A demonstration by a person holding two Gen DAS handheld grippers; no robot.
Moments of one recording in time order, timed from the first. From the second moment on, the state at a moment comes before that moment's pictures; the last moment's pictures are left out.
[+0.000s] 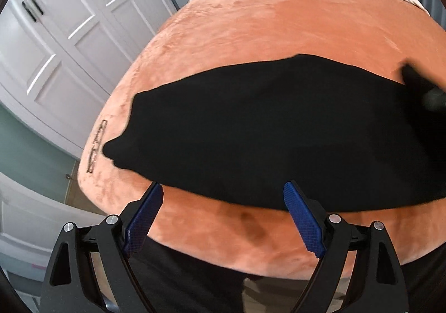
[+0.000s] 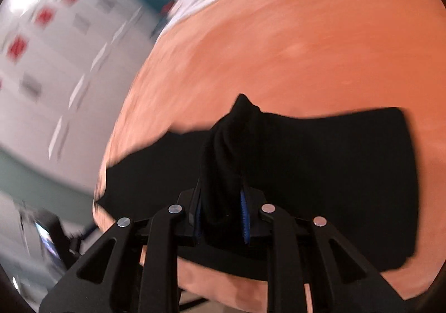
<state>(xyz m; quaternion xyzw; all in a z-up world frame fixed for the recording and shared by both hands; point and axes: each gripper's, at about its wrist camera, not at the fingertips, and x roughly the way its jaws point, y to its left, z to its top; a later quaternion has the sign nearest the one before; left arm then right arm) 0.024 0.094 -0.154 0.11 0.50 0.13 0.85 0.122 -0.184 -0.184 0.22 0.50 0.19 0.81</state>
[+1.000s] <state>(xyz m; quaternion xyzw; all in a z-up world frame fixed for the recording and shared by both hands) 0.038 0.286 -0.179 -0.26 0.53 0.14 0.80 0.103 -0.094 -0.196 0.14 0.53 0.14 0.82</state>
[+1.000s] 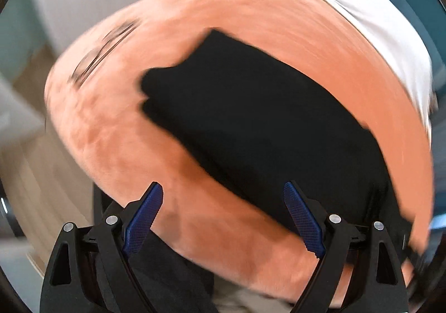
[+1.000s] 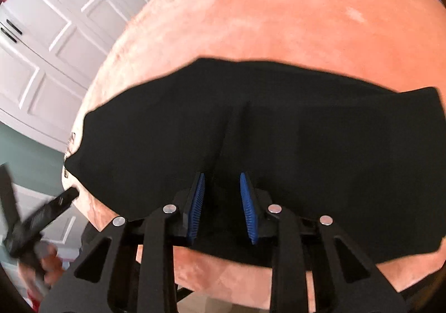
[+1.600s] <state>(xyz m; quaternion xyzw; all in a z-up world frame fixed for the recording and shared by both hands) 0.036 0.283 -0.174 -0.24 0.53 0.14 0.80 0.100 -0.025 -0.234 -0.09 0.54 0.14 0.83</state>
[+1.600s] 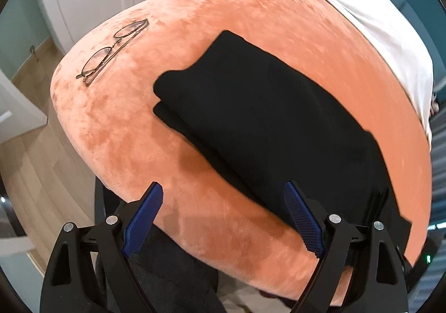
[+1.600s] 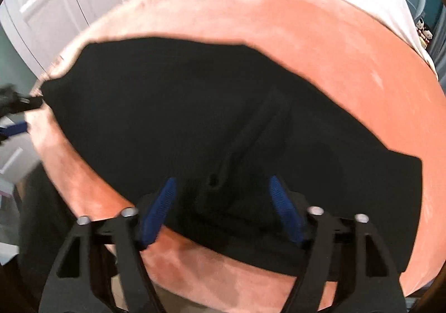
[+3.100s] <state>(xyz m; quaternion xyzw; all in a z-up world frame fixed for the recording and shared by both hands) -0.027 0.029 -0.118 0.07 0.48 -0.10 0.87 0.049 -0.217 -0.168 0.17 0.49 0.08 0.85</state>
